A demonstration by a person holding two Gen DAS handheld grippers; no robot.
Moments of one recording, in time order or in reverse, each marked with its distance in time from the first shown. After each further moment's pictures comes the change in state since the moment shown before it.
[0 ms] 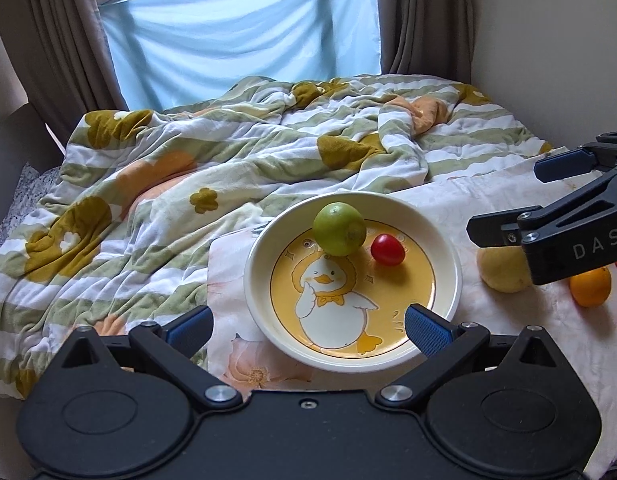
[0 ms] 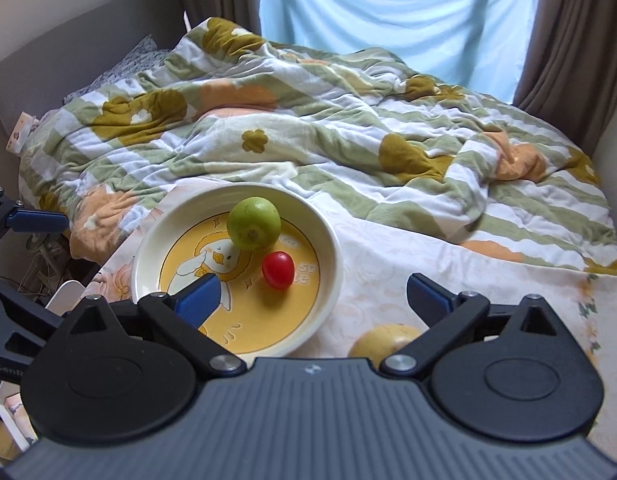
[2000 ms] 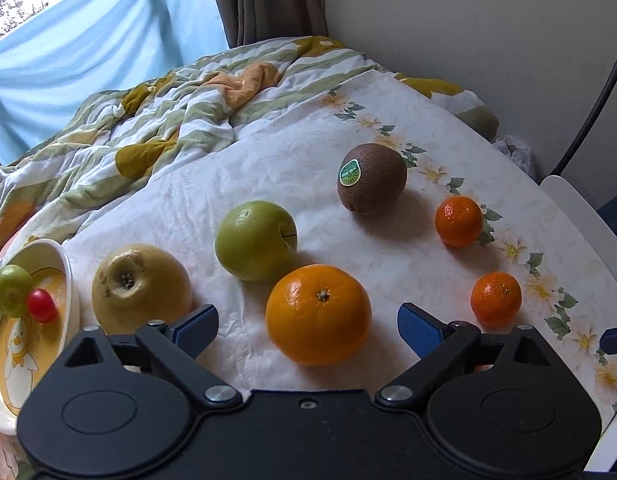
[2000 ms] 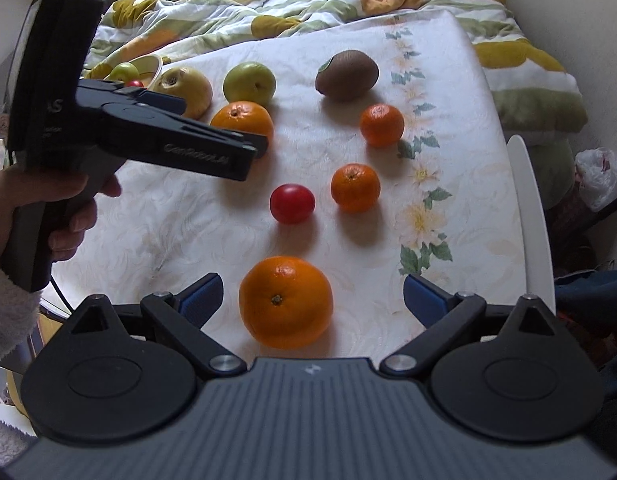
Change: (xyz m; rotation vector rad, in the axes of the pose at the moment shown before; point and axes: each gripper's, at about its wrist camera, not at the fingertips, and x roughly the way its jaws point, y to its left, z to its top) left arm 0.067 -0.283 0.011 0.235 0.083 -0.199; right arm -0.132 -0.181 -0.229 0.329 0.225 0.012
